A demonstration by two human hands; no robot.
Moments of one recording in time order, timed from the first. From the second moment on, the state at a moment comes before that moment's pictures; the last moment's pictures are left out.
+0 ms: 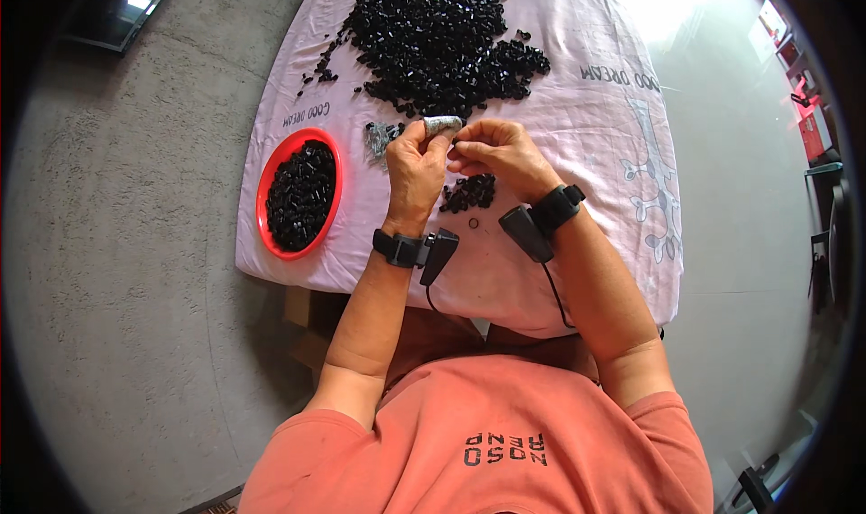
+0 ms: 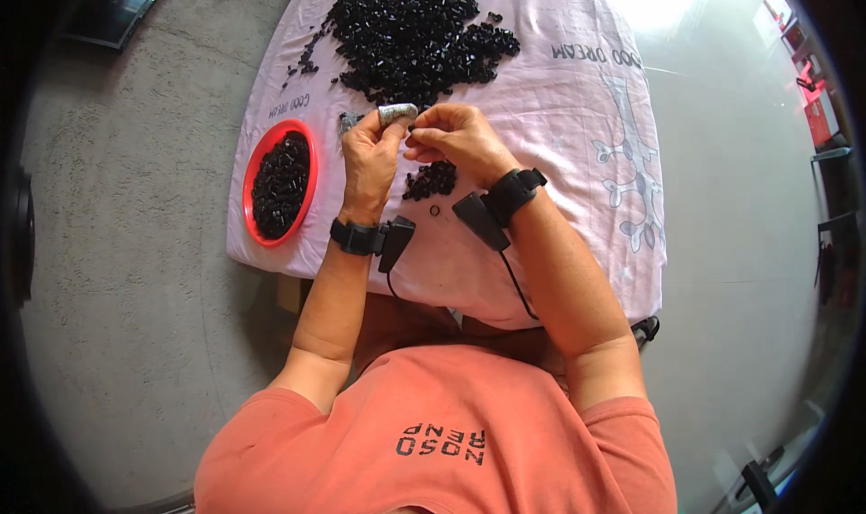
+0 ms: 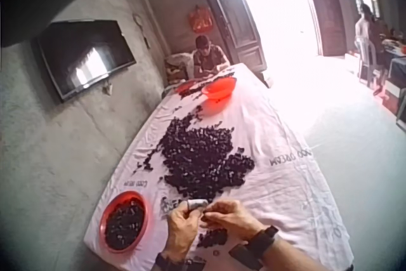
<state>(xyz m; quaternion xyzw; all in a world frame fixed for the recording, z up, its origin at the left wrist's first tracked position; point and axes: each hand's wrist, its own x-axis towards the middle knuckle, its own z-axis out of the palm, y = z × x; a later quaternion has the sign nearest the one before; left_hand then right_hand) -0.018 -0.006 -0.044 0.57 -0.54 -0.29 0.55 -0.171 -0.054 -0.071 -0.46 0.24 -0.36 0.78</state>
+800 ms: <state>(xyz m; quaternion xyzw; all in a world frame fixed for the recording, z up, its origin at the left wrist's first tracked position) -0.039 -0.002 -0.037 0.57 -0.64 -0.07 0.52 -0.173 -0.058 -0.083 -0.36 0.19 -0.41 0.82</state>
